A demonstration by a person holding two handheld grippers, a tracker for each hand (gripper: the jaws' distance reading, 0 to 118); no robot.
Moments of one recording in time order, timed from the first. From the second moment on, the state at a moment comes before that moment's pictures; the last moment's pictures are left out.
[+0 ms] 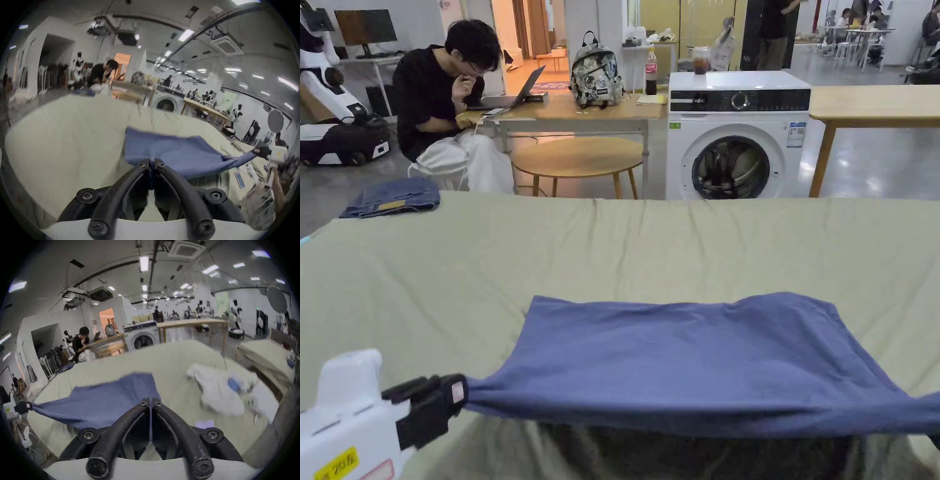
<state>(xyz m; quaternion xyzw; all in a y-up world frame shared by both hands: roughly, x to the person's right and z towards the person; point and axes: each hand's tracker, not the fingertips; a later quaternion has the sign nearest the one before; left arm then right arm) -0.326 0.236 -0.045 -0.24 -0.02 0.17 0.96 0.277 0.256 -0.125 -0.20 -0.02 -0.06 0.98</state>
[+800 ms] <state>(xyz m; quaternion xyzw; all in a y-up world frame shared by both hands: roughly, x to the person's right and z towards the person) -0.298 0.228 0.048 -0.20 0.01 0.04 0.98 0.258 0.194 -0.012 -0.25 -0.01 -0.02 0.97</state>
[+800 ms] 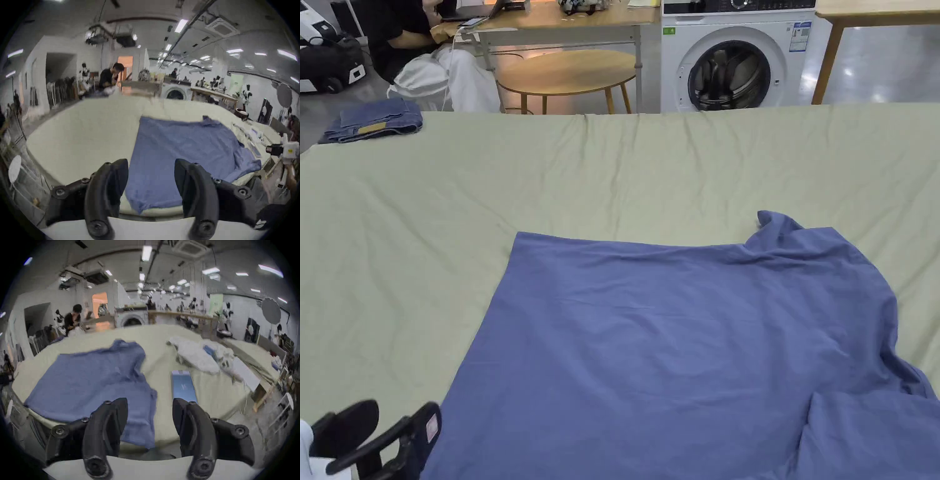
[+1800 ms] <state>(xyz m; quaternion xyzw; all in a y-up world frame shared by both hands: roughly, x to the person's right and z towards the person) -0.340 0.094 0.005 -0.43 0.01 0.08 0.90 0.217 0.193 -0.040 -0.26 0.06 -0.05 0.96</state>
